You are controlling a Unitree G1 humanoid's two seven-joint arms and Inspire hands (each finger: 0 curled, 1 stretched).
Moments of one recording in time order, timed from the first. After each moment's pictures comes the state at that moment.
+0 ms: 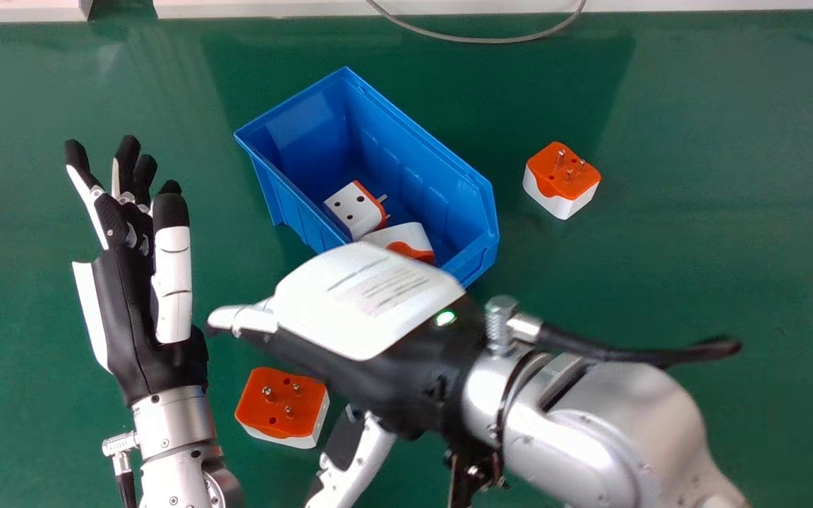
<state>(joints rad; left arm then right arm) -0.22 0.00 0.26 0.88 -0.15 -1.09 0.00 -0.29 -0.20 0.79 -0.59 -1.11 0.33 0.90</state>
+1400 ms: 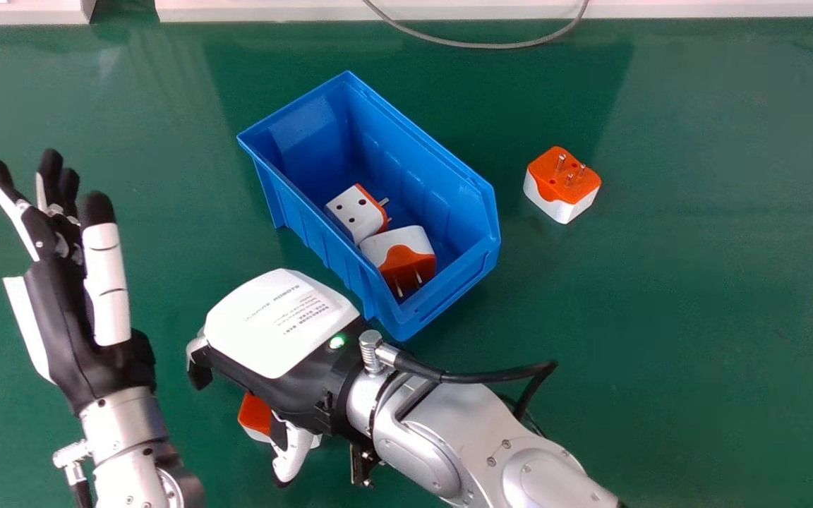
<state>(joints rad) -0.24 0.05 0.35 0.89 -0.24 -1.06 -0.03 -0.41 -0.01 0.85 0.16 -1.08 0.10 0.35</state>
